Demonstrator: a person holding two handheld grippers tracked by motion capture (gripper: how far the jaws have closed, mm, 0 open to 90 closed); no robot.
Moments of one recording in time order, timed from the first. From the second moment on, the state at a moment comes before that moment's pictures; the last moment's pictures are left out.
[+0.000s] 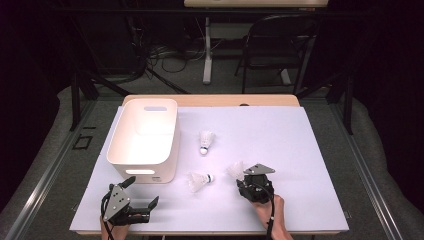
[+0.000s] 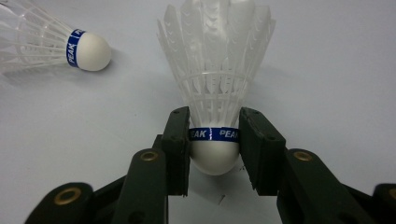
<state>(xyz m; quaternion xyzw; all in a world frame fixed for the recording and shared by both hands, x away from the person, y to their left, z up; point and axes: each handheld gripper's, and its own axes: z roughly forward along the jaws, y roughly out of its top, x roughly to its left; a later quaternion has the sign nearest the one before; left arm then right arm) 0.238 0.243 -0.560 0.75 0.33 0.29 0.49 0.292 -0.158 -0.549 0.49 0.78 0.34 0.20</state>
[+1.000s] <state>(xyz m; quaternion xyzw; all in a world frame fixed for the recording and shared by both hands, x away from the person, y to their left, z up) 0.237 0.244 -0.560 0.75 0.33 0.29 0.50 0.292 -0.166 -0.533 0.48 0.78 0.35 0.22</state>
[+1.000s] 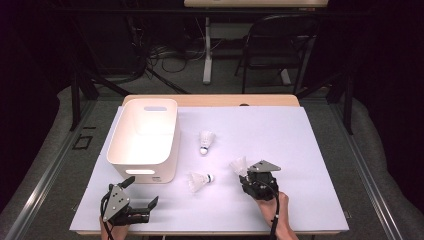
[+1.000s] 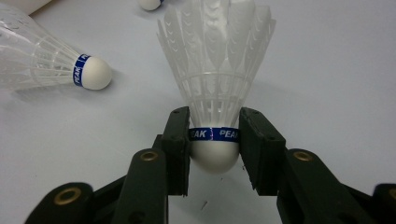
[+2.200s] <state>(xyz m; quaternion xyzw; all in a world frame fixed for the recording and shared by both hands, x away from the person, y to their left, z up) 0.238 0.243 -0.560 0.75 0.33 0.29 0.50 0.312 -0.155 -0.520 0.42 0.80 0.38 0.21</state>
